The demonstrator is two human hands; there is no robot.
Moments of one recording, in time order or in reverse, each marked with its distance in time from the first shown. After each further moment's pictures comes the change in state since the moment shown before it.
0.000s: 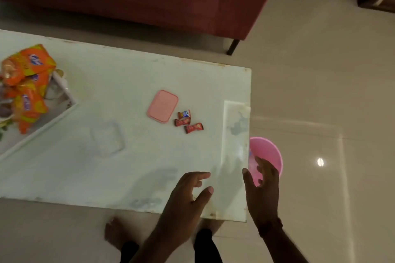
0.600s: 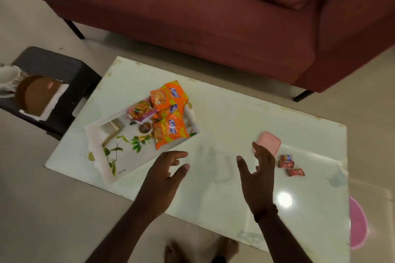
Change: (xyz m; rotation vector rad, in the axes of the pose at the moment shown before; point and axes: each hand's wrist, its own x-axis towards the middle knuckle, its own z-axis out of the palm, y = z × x) left_hand -0.031 -0.052 -0.387 0.031 0.348 0.096; right_hand -0.096 -0.266 0.247 0.101 -0.115 -0.283
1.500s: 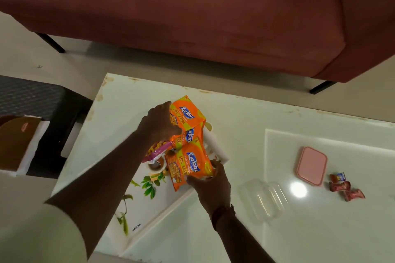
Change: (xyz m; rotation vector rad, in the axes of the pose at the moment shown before) left_hand 0.311 -0.046 -0.077 0.819 -0.201 -0.061; right_hand 0.034 -0.041 0.225 0.161 -0.263 0.465
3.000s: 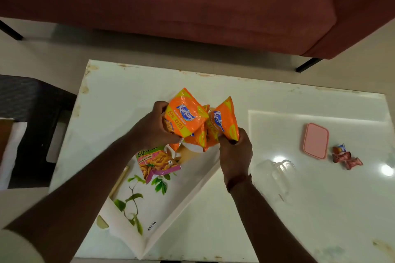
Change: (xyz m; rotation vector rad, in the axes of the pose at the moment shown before) left_hand 0.001 -0.073 0.022 -0.453 -0.223 0.289; right_hand 0.036 -0.031 0.017 0.147 0.488 -0.117
